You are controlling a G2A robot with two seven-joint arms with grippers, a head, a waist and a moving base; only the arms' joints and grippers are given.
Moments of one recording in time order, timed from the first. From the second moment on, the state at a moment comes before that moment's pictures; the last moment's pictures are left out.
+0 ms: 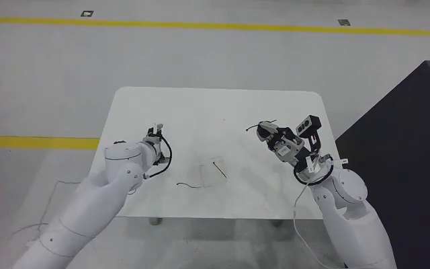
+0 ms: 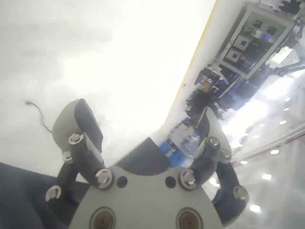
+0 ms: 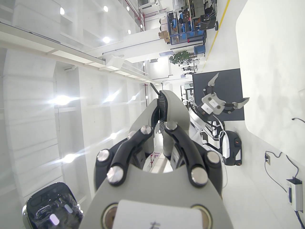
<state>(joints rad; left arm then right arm) 0.81 -0.95 -0.84 -1.75 -1.34 0.80 0.83 -1.34 -1.17 1.42 -1.86 0.71 0.16 0.47</state>
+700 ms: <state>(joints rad) 0.89 -0.95 -0.81 -1.78 -1.52 1.01 0.79 -1.34 -1.17 1.42 -1.86 0.71 0.16 0.47</state>
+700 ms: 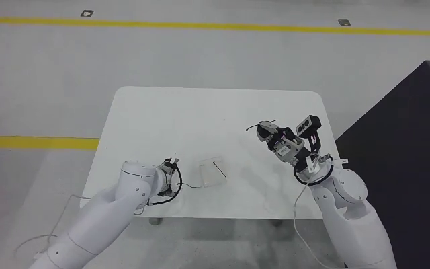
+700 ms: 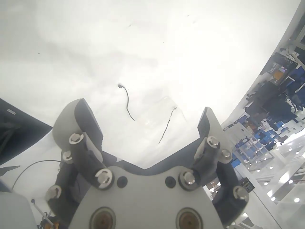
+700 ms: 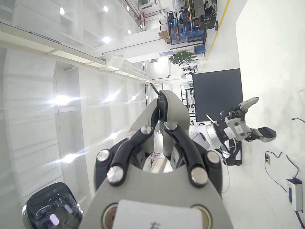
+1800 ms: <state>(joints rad) 0.46 -1.01 -0.27 -1.55 -2.08 0.72 1.10 -1.34 -1.17 1.42 -1.86 0.71 0.16 0.47</state>
